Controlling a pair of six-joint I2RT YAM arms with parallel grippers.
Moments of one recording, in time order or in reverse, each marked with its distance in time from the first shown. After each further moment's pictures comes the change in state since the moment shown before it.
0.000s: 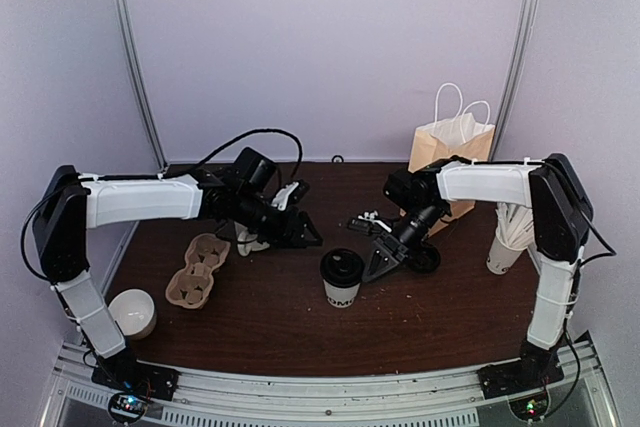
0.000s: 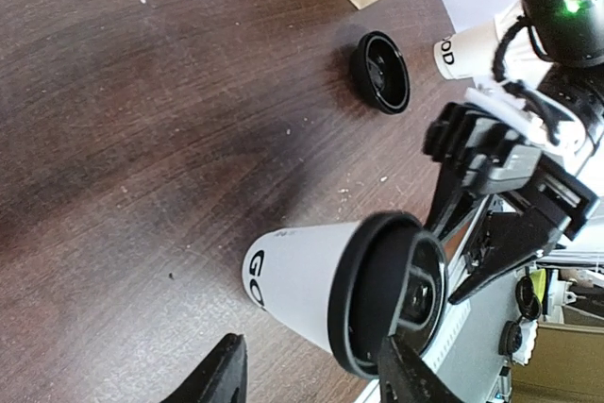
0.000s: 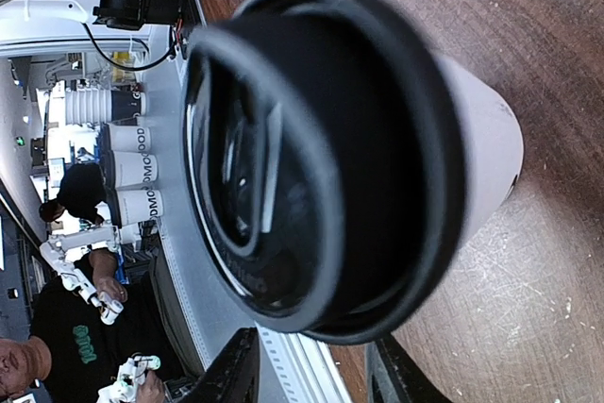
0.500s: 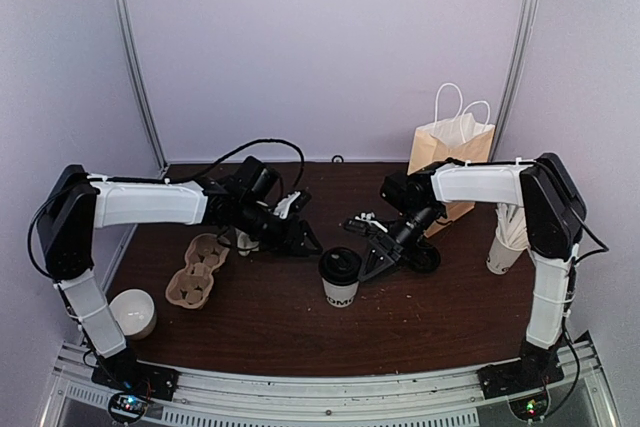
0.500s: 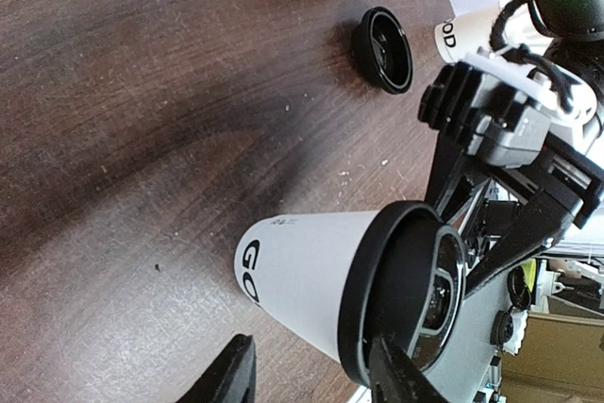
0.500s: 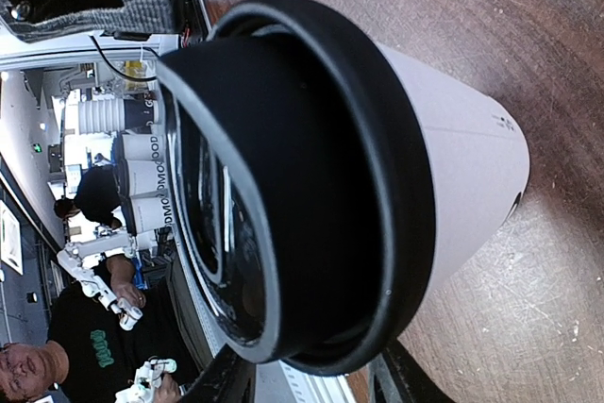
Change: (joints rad) left arm 0.000 0.031 -0.039 0.045 0.051 -0.018; right arm 0.000 0.049 0.017 0.023 -0.045 0.035
